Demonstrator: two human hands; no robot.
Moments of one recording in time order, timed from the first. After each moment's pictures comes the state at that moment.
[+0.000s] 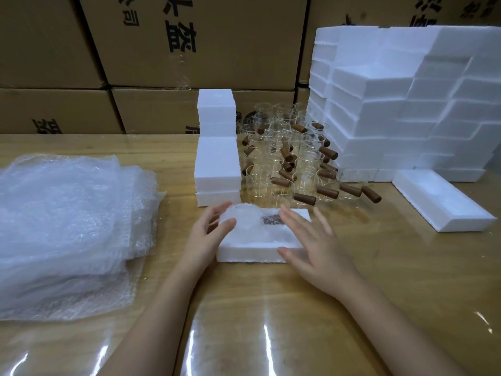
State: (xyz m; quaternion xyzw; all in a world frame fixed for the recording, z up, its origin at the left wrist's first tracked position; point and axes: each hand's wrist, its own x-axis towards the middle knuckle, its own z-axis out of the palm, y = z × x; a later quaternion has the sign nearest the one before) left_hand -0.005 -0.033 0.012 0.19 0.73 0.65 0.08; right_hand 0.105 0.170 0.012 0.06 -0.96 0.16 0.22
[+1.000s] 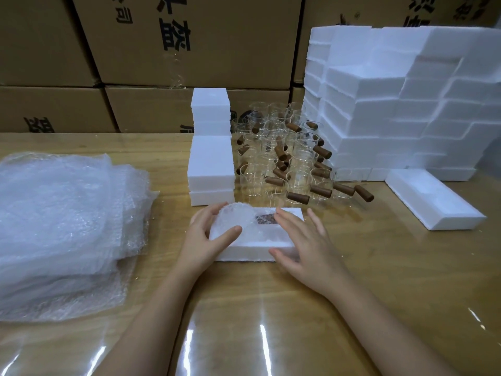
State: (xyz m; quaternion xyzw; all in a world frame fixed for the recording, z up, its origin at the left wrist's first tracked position) left_hand 0.003 -0.029 0.009 0.22 0.78 0.59 0.02; right_hand 0.101 0.171 0.003 0.06 -0.95 0.13 0.29
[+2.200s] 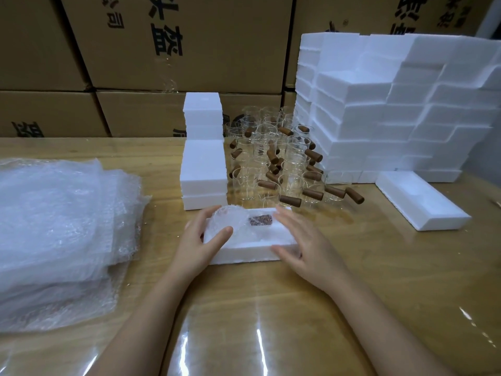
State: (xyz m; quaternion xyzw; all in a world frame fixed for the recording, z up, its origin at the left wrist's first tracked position) left_hand -0.004 -0.029 0.002 0.22 0.79 0.57 0.05; right_hand 0.103 0.189 0.008 0.06 -0.94 0.22 0.23
